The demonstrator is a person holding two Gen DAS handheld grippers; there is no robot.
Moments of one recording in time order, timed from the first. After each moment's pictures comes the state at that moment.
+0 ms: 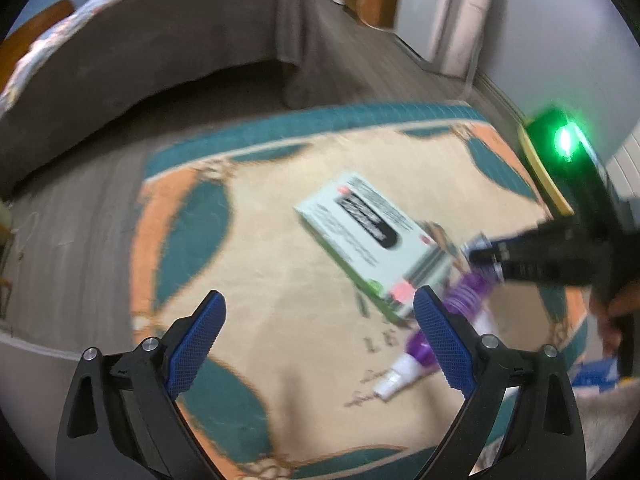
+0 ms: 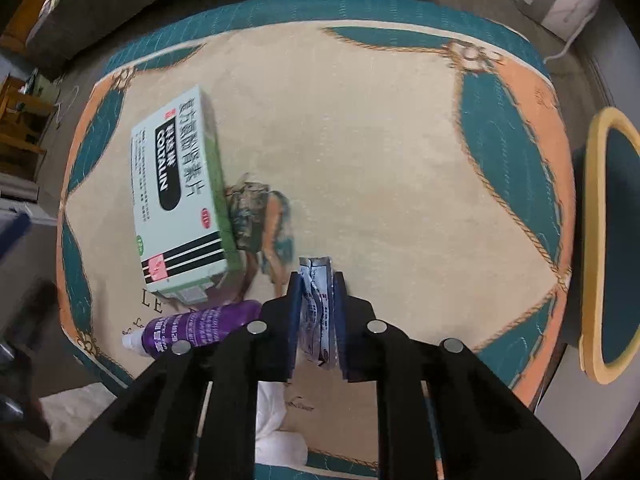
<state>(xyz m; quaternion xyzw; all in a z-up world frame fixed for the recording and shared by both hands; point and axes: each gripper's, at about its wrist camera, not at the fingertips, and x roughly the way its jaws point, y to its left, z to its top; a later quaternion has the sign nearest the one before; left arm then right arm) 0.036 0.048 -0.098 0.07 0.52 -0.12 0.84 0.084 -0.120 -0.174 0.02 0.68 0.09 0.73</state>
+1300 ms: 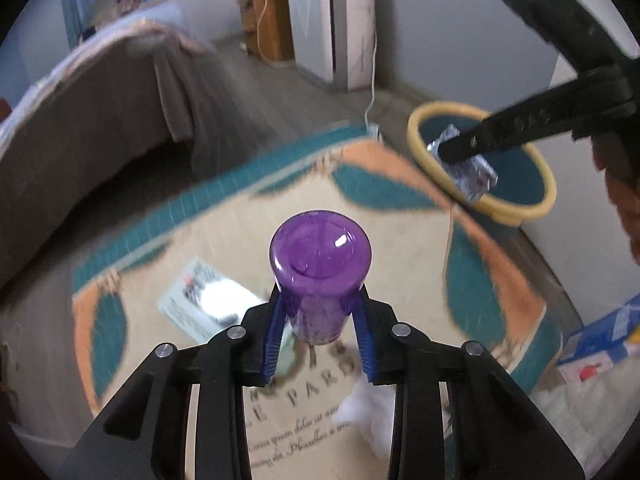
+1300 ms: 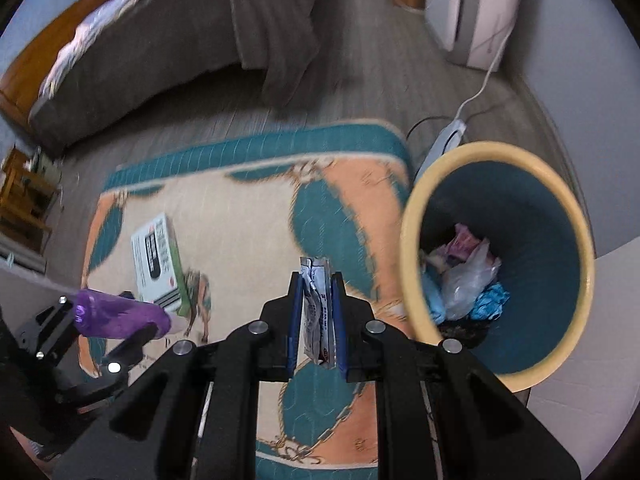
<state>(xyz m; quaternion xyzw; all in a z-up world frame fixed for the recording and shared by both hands) 0.020 -0.078 -0.077 0.16 0.42 -0.24 0.86 0.072 -0.244 -0.066 0.08 0.56 0.04 0.83</state>
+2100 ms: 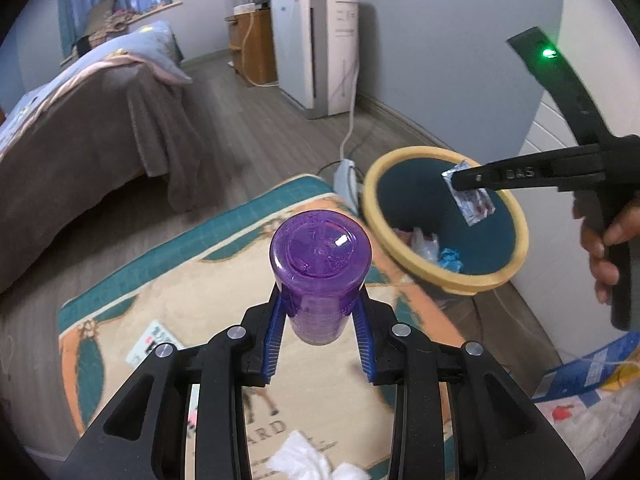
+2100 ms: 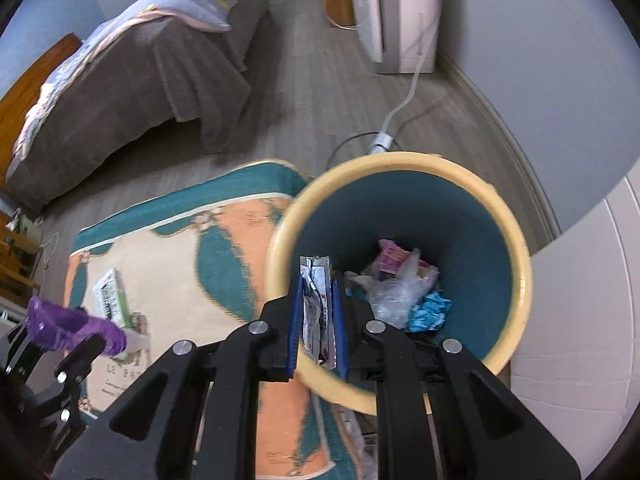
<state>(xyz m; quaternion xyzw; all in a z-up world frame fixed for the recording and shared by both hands) 0.029 -0.146 -0.050 0.14 0.41 -0.26 0.86 0.061 -0.354 -0.067 0.12 0.52 -0.04 0.85</state>
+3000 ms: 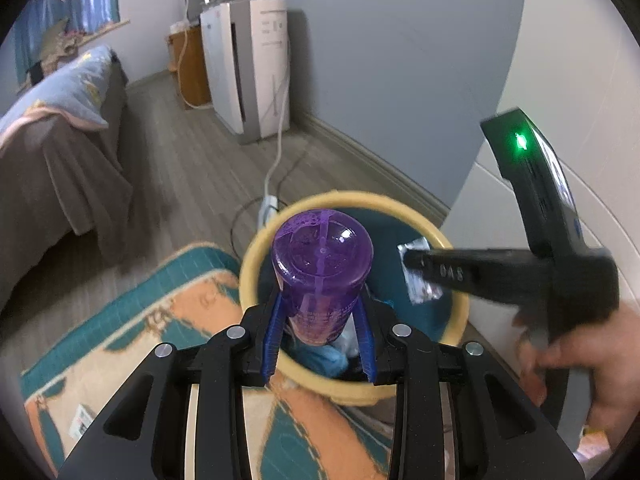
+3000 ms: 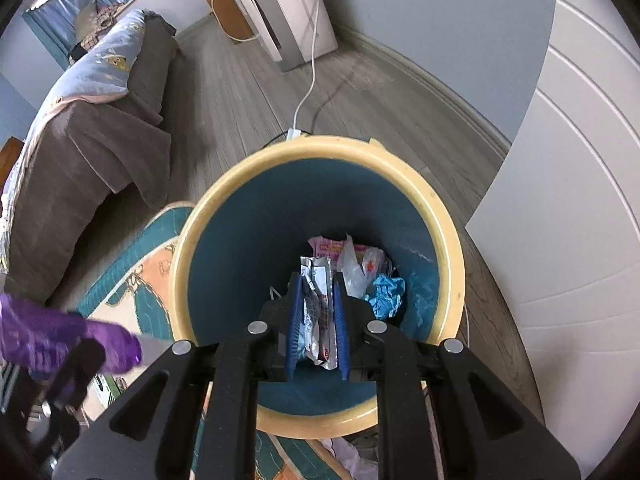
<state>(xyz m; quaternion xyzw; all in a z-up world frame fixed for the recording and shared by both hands) 0.053 -0.285 -0.043 0.15 0.39 -0.33 0.85 0.035 -0.454 -0.102 0.26 0.49 -0.14 0.82</state>
